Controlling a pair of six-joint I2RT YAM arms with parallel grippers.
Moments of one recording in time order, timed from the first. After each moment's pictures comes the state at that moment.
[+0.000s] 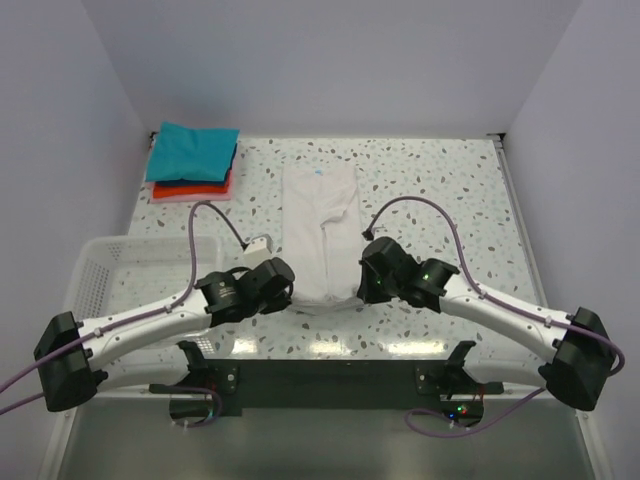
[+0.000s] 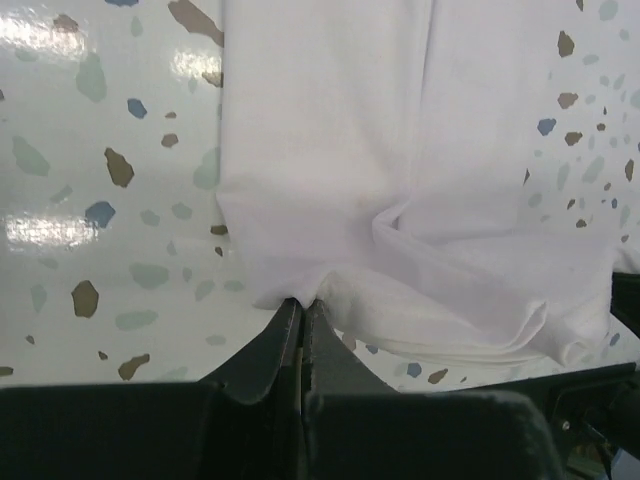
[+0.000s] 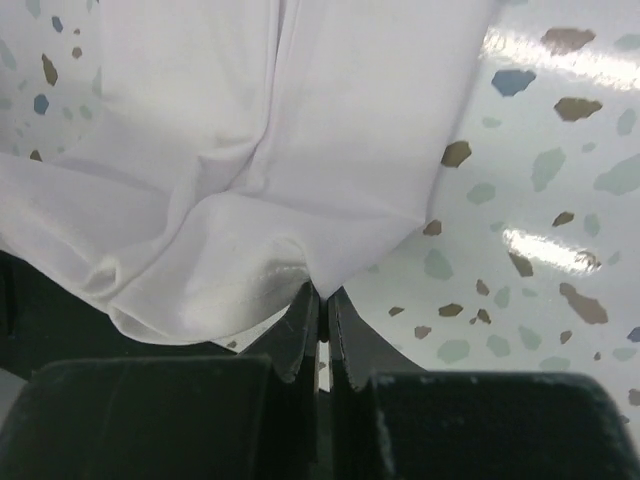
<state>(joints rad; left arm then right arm) -1.03 1.07 0.74 -0.66 -0.38 -1.17 0.90 1.14 0.79 -0.59 0.14 0.71</state>
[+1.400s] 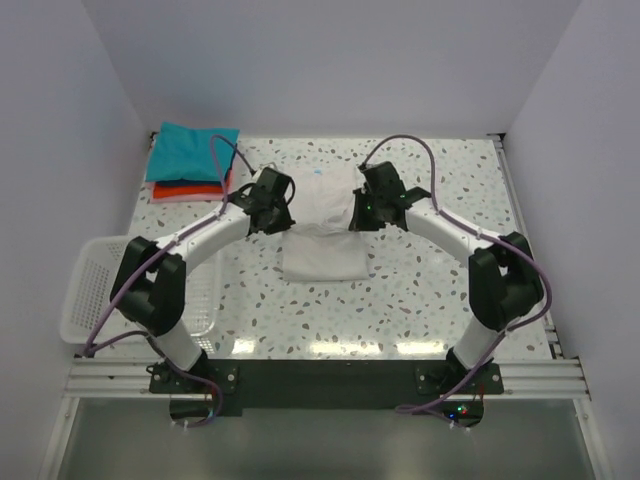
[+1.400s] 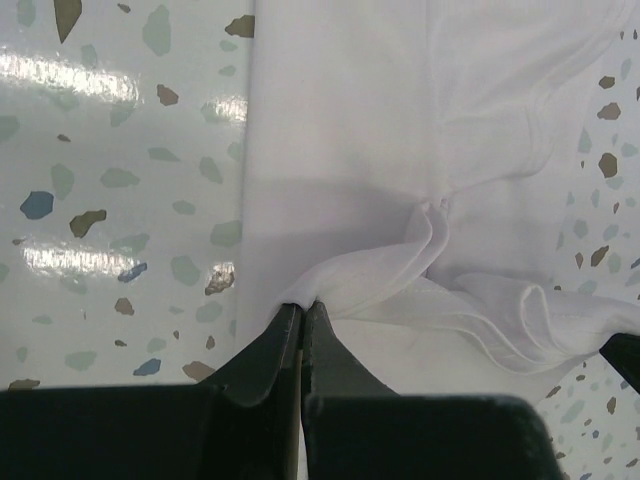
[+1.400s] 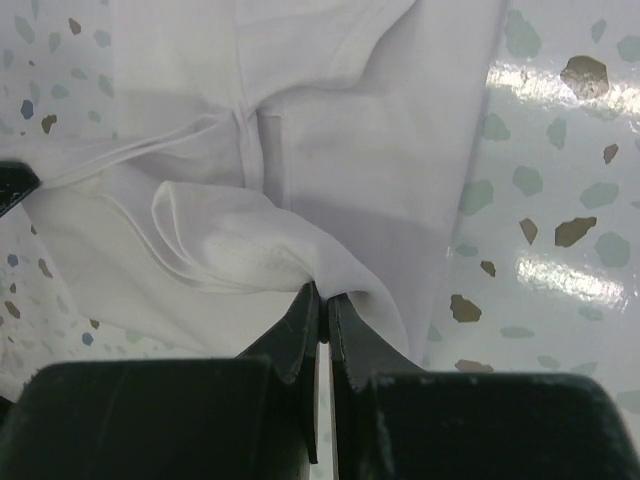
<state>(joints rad) -0.52 1.65 1.19 -0.47 -0.19 -0.75 0.50 1.70 1.25 -0.45 -0.08 0.47</state>
